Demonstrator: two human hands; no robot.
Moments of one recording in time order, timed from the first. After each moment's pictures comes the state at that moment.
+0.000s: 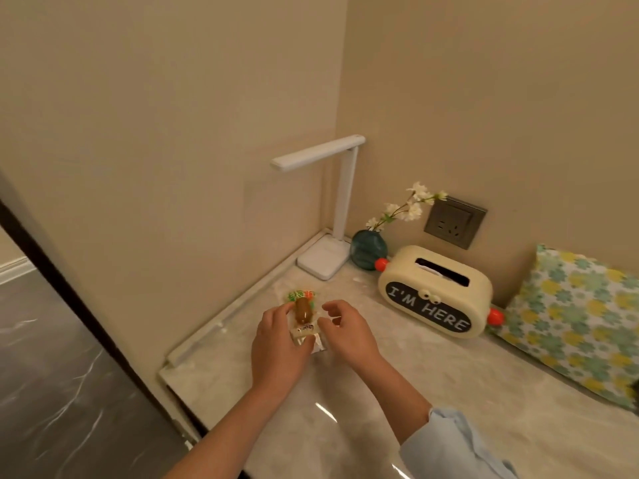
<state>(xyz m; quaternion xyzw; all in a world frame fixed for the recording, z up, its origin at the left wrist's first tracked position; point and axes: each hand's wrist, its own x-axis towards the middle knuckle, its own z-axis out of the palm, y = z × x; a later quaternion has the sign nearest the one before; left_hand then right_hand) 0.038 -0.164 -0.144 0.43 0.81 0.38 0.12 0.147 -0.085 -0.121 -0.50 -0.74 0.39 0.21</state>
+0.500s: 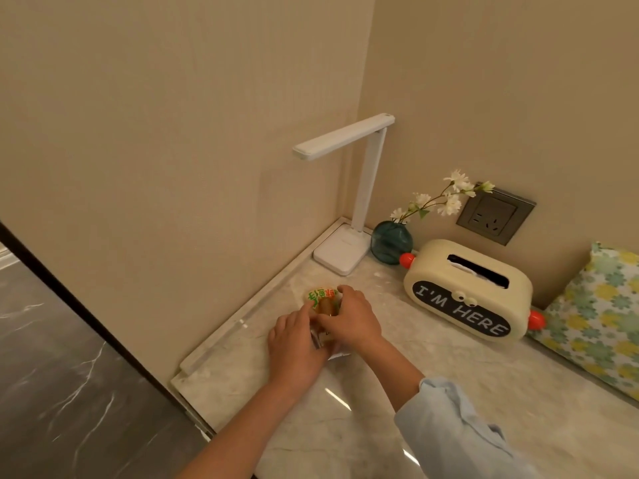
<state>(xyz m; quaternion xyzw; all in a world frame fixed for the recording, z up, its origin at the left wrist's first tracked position) 0.012 -0.143 -0.169 0.48 0.82 0.29 0.12 0.097 -0.052 -0.137 -0.55 -0.77 0.31 0.11</state>
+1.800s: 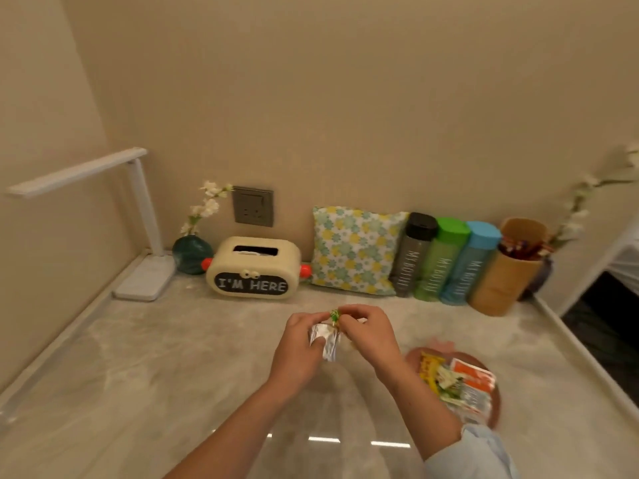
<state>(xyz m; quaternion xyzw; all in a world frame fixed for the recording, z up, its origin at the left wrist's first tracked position) 0.281 -0.158 -0.102 0.66 0.54 0.38 0.37 0.416 -0.163 -0.069 -0.66 -0.48 0.37 0.45</state>
